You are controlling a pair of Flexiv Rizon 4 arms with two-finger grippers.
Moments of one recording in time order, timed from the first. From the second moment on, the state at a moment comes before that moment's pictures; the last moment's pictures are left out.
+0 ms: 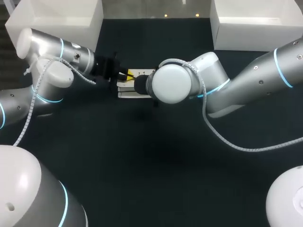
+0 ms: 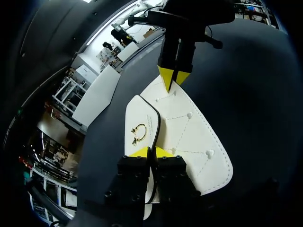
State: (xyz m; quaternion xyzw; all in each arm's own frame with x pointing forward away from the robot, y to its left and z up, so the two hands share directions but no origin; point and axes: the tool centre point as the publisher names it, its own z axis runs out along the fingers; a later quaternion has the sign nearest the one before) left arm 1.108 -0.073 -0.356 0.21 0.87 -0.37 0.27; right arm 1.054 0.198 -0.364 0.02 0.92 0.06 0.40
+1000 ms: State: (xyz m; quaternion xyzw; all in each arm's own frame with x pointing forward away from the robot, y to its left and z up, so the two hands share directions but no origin) left arm 1.102 -0.087 -0.343 0.27 0.84 -0.36 0.29; right arm 1.054 0.197 -0.364 0.02 0.92 0.06 0.40
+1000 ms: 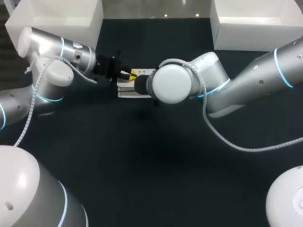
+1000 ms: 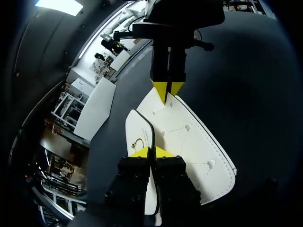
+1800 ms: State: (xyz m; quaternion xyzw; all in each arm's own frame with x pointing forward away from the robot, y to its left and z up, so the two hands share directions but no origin) left arm 1.097 -0.076 -0.349 0.31 0.83 -0.38 0.27; right arm 1.055 0.201 -0.364 0.02 0.92 0.06 0.40
